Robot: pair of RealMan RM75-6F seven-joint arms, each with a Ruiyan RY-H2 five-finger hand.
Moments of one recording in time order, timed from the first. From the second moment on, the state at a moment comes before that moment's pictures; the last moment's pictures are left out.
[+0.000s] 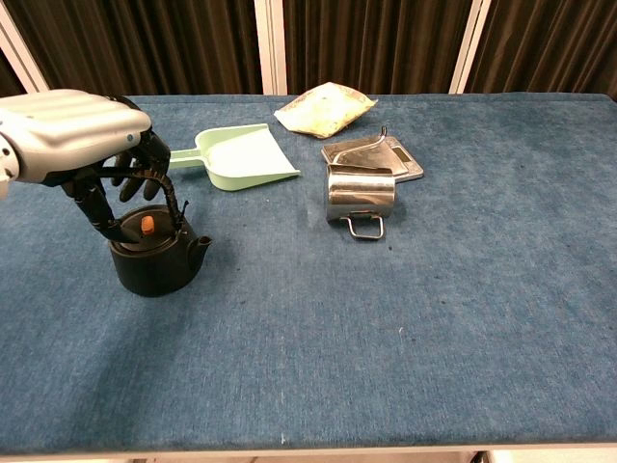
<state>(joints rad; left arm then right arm) -0.69 -1.46 -0.10 -1.91 0.90 1.19 0.96 0.11 -1.04 0.08 -1.61 -1.48 1.44 0.02</state>
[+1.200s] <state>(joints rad) -0.72 -1.45 -0.06 -1.92 0.86 1.14 0.80 0.11 -1.04 0.08 -1.61 -1.46 1.43 0.02</state>
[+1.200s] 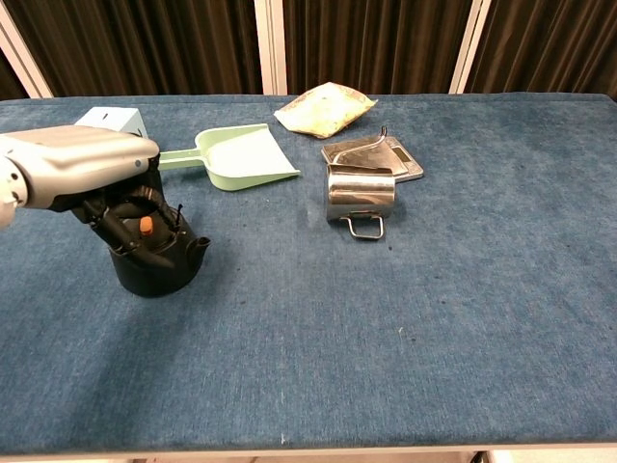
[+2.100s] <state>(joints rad) -0.64 -1.40 -0.11 -1.86 0.95 1.27 0.64 0.10 -0.99 0.11 -1.64 -1.46 1.49 0.06</state>
